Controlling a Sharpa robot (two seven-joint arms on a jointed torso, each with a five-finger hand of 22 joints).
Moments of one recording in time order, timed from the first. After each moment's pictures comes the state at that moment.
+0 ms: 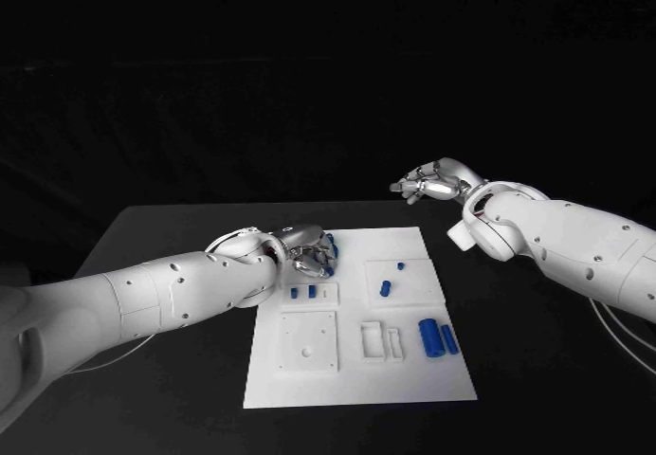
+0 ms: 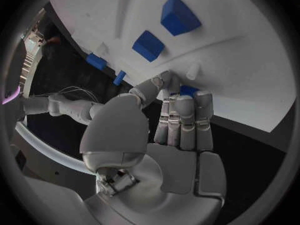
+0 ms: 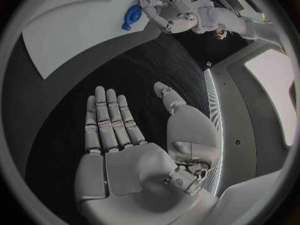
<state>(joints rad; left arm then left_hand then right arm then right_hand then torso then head) 1.28 -0.53 -0.20 1.13 -1.24 -0.27 0.04 1.19 -0.09 0.63 -0.28 0.13 1.06 0.08 0.33 0.53 1.31 0.03 0.25 0.15 1.22 -0.09 1.38 0.45 0.08 0.99 -0.15 1.01 1.28 1.32 -0.57 0.01 1.01 -0.82 -0.24 0.11 0.80 -0.12 0.37 -0.19 0.47 0.74 0.19 0.28 0.41 0.83 0.17 0.53 0.08 0.86 0.17 0.35 0.53 0.20 0.54 0.22 0.22 1.22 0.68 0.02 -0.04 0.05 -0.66</state>
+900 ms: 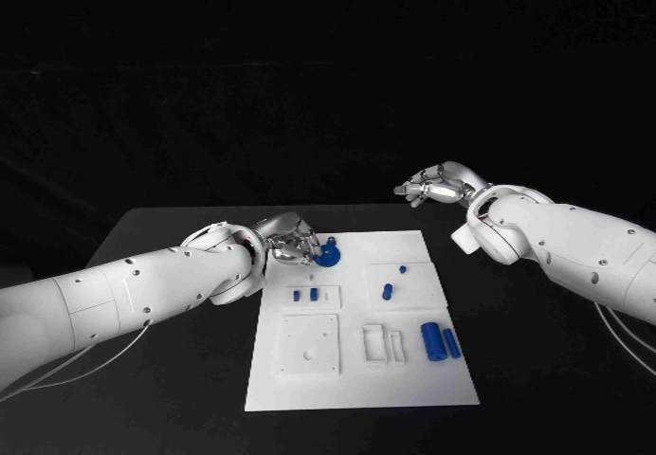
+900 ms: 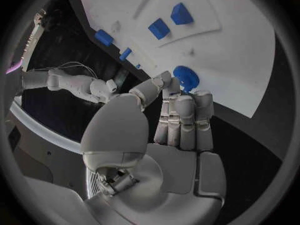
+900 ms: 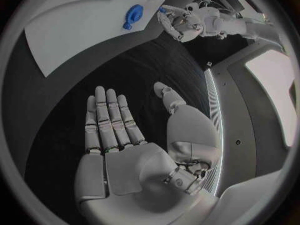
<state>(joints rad) 1.29 -0.68 -0.12 1.26 -1.10 -0.26 0.01 1.18 -0.09 0.64 -0.29 0.13 1.06 0.08 0.32 0.53 1.31 0.02 0.24 0.15 1.23 -0.09 1.38 0.45 0.07 1.00 -0.15 1.01 1.28 1.32 -0.58 0.01 1.01 -0.82 -0.24 0.11 0.80 -0.12 0.37 -0.19 0.48 0.74 0.19 0.29 0.41 0.83 0.18 0.53 0.07 0.86 0.17 0.35 0.53 0.20 0.54 0.22 0.22 1.22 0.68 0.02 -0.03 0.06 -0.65</state>
